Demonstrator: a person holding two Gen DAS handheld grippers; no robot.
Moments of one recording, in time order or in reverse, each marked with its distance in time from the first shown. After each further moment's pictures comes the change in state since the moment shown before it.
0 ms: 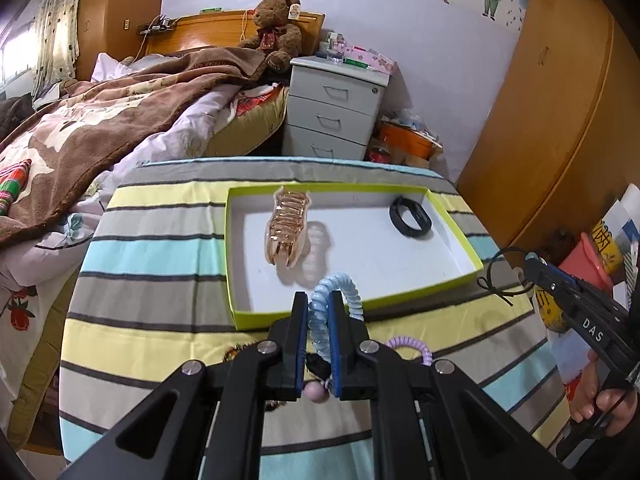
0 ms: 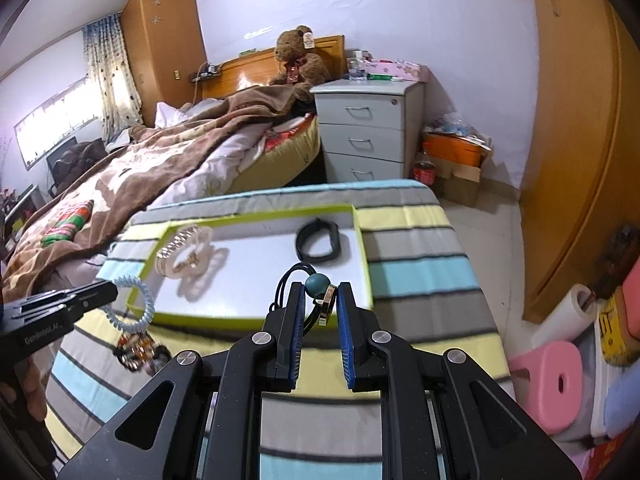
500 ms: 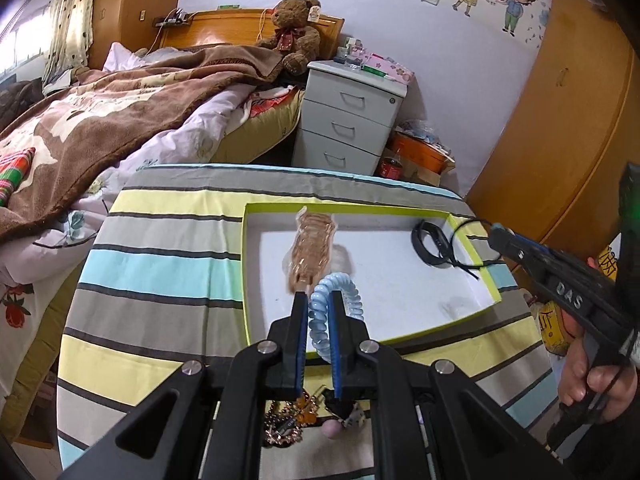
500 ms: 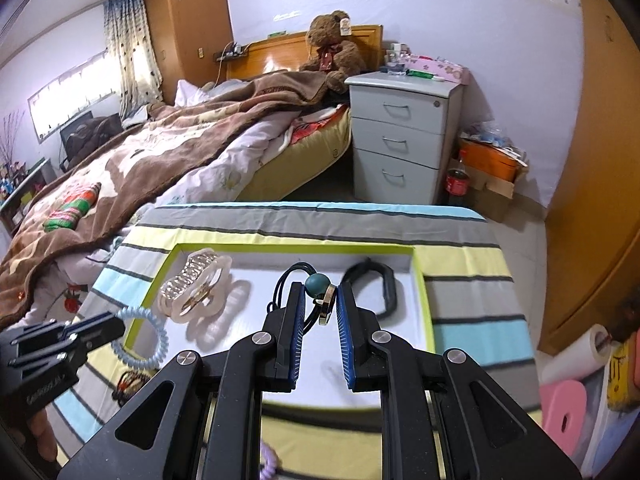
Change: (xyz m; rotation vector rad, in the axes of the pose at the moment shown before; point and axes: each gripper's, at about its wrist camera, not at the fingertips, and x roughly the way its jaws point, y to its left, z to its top) left arm 0.022 0.021 0.016 -0.065 -0.006 0.012; right arm 0.071 0.040 0.045 -0.091 0.060 0.048
